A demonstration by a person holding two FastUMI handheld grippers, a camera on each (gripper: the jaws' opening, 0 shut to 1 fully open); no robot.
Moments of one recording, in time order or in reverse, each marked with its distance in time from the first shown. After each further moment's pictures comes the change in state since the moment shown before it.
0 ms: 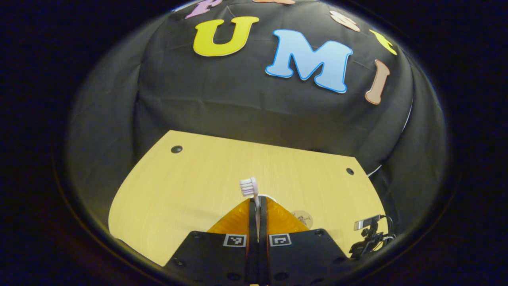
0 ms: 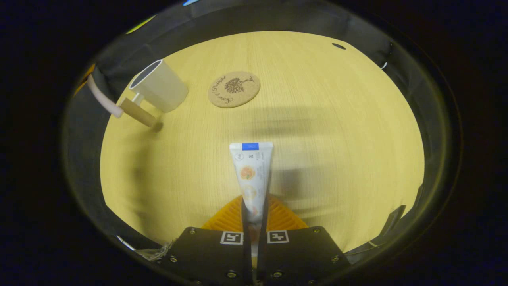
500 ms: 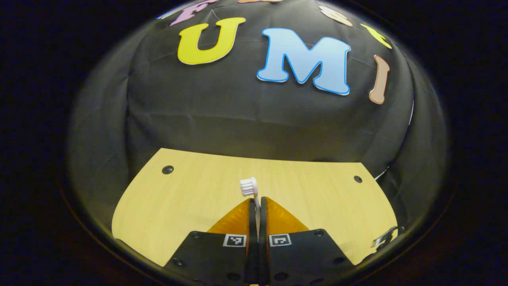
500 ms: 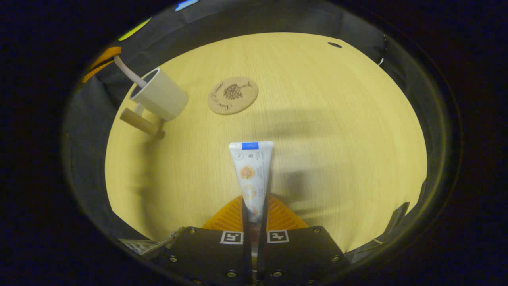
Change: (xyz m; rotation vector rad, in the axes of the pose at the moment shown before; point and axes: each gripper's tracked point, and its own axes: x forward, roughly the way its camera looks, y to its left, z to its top) left arm 0.076 -0.005 0.025 0.080 -0.034 0.006; right arm -0.019 0.007 0.021 0.054 -0.076 0.039
